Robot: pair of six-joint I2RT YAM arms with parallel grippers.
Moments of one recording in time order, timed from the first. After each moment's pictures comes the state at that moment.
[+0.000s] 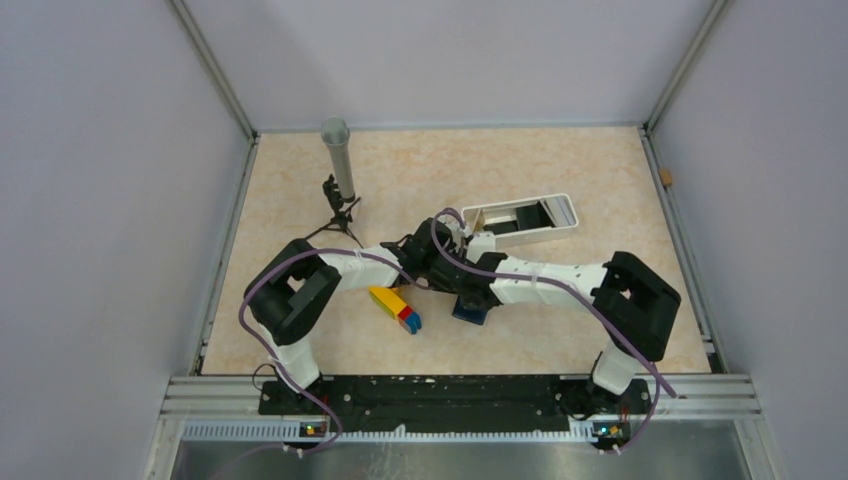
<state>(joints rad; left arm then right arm) -0.79 1.79 0.95 0.00 0.32 -0.60 1.05 1.68 1.06 -0.72 0.54 1.01</state>
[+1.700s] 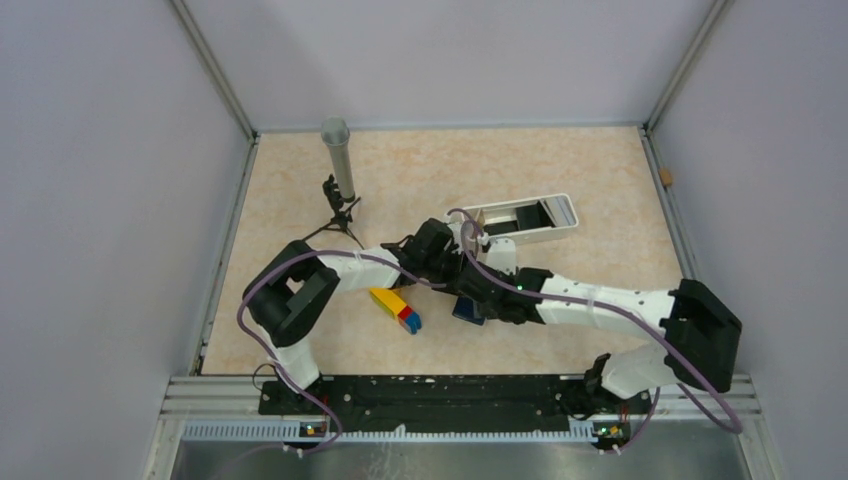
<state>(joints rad) -0.79 1.78 0.95 0.01 0.34 -0.56 1.09 1.42 0.90 -0.69 0.54 0.92</state>
